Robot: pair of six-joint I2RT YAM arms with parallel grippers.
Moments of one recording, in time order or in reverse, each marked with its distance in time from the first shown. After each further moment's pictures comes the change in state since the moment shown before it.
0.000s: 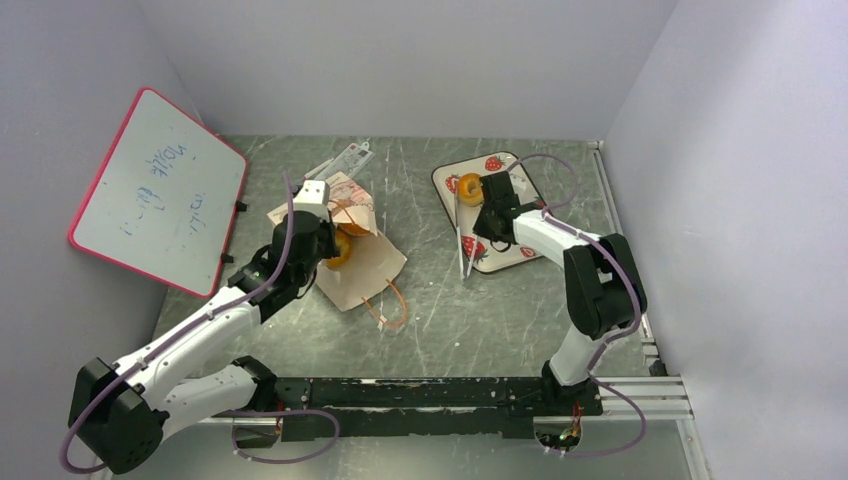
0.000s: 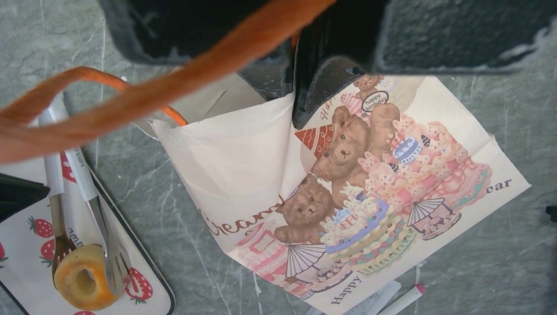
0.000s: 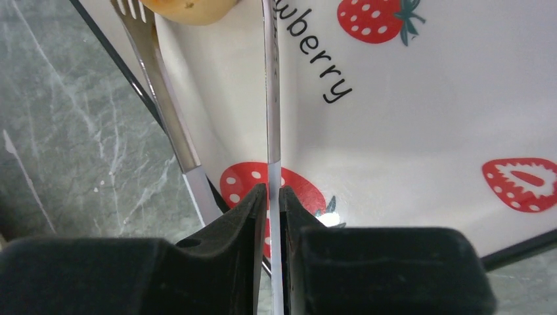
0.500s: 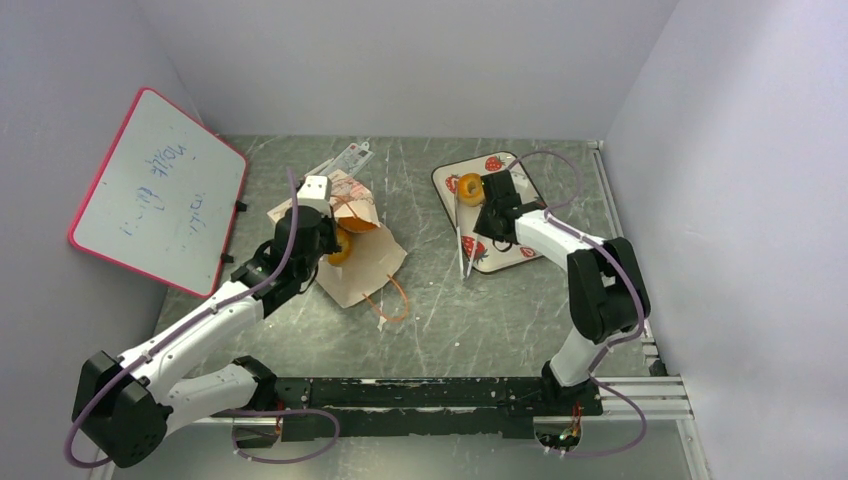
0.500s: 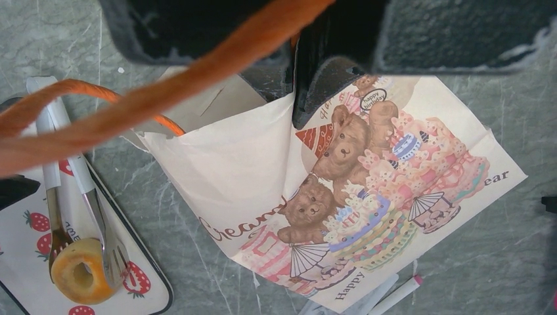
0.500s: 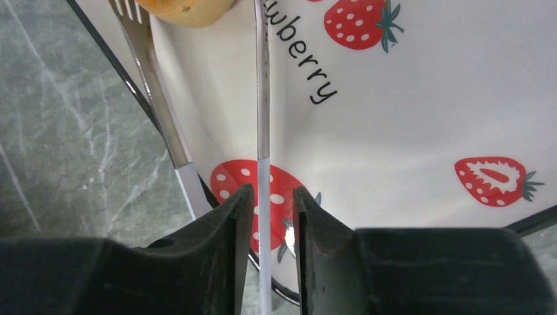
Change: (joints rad) left arm 0.009 0.039 0.026 0.018 0.001 0.018; right arm 0.002 -0.051 -0.002 -0.030 0.041 -0.043
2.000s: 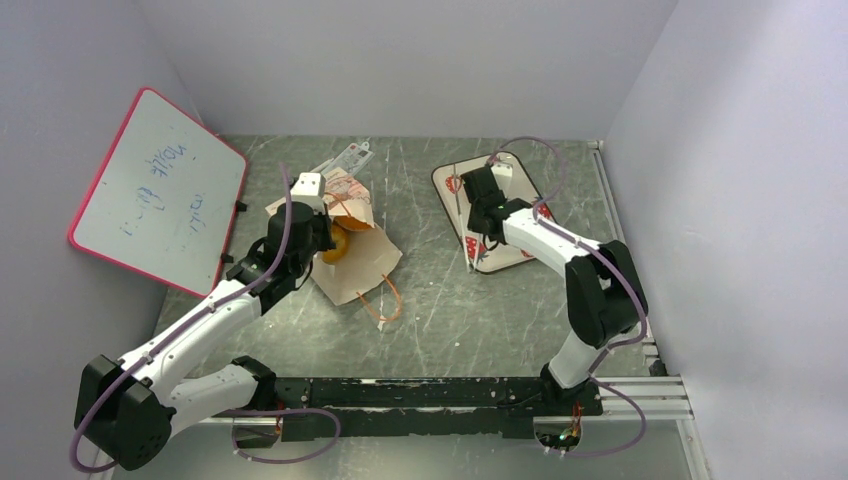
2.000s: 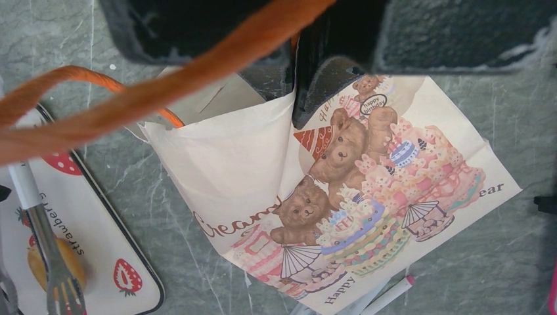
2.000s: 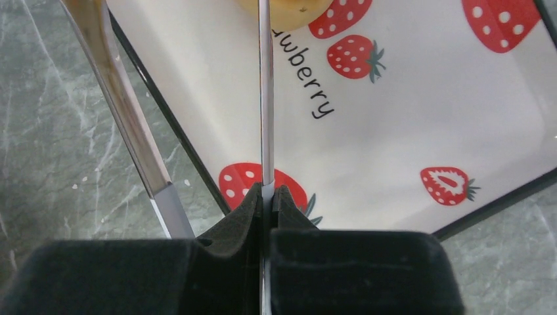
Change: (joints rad) left arm 0.065 -0.002 0.000 -0.002 0.058 0.015; right arm 0.109 0.007 0.078 -0.051 0.202 -0.099
